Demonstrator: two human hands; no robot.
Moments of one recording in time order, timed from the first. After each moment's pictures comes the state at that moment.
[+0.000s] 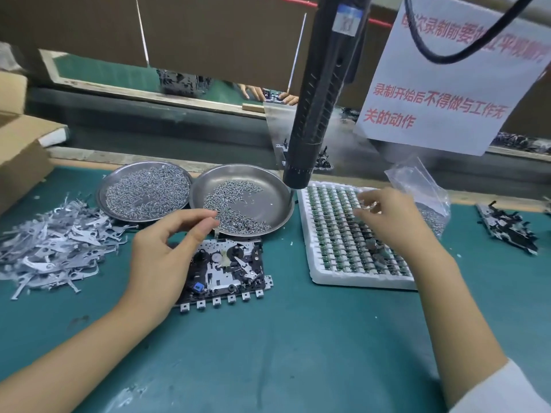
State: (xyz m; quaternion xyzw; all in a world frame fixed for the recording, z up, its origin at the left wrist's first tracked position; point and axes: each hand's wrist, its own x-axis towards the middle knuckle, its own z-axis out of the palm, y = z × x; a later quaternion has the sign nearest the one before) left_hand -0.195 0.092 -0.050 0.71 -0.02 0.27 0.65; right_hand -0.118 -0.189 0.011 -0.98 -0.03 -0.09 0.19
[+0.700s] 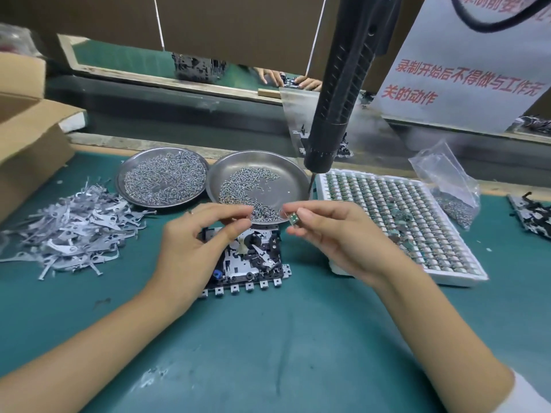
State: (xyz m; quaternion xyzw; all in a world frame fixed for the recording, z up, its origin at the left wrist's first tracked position) left_hand -0.200 0.089 -0.048 0.76 -0.09 0.25 0.60; right_hand -0.157 -0.109 -0.014 -0.63 -0.12 0.19 0.74
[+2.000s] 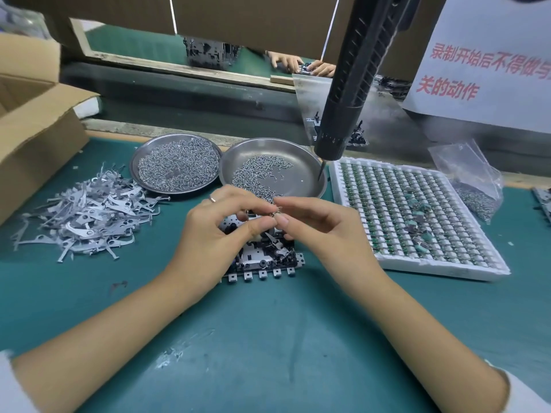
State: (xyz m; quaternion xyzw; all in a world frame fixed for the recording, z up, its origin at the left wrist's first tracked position) left_hand -0.204 0.089 -0.044 0.78 -0.15 0.23 0.56; right_hand -0.182 -0.078 -0.030 -0.71 -0.18 0.05 0.68
